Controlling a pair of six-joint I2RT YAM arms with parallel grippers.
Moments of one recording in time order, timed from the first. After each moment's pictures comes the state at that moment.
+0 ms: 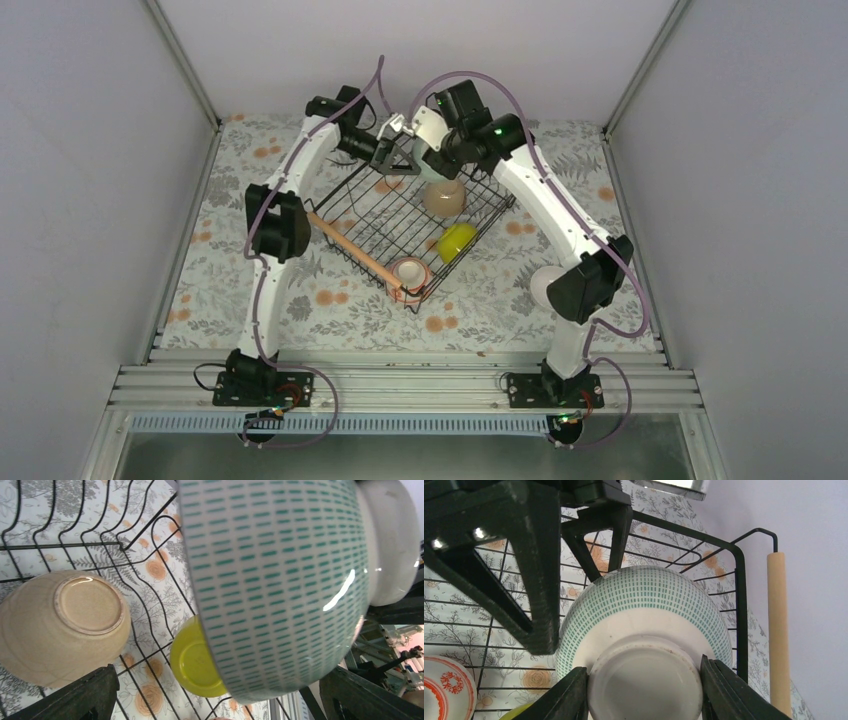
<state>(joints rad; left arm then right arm) -0.30 2.45 2.47 -1.35 1.24 0.48 0.61 1.86 2.05 -1.03 0.09 -0.53</state>
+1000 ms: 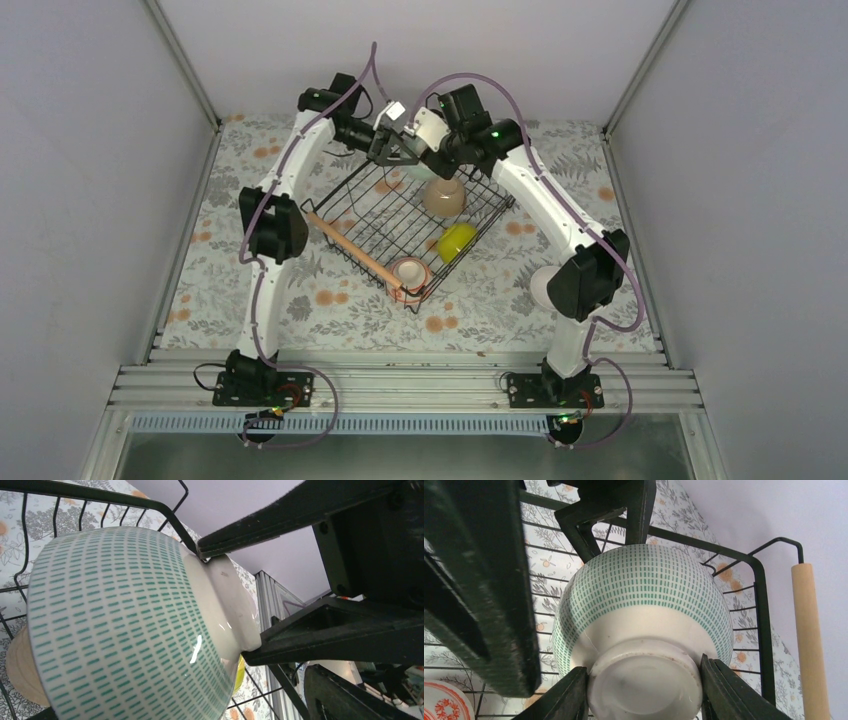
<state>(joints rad) -0.30 2.42 2.53 -1.35 1.26 0.48 0.56 1.87 1.95 -0.90 0.01 -0.52</state>
